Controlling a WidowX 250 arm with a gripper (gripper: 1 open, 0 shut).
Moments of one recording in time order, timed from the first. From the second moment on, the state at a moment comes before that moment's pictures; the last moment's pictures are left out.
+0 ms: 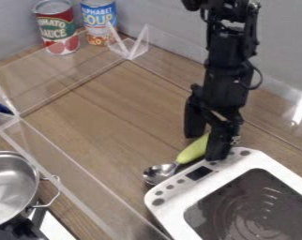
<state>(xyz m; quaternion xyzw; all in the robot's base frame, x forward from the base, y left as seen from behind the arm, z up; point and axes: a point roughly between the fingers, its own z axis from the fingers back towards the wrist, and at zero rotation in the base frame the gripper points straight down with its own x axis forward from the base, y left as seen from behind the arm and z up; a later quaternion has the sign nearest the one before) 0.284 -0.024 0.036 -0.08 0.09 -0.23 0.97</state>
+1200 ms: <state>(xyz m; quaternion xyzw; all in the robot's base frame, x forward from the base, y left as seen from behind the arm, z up) 0.268 -0.026 0.037 -0.09 0.11 -0.20 0.97</state>
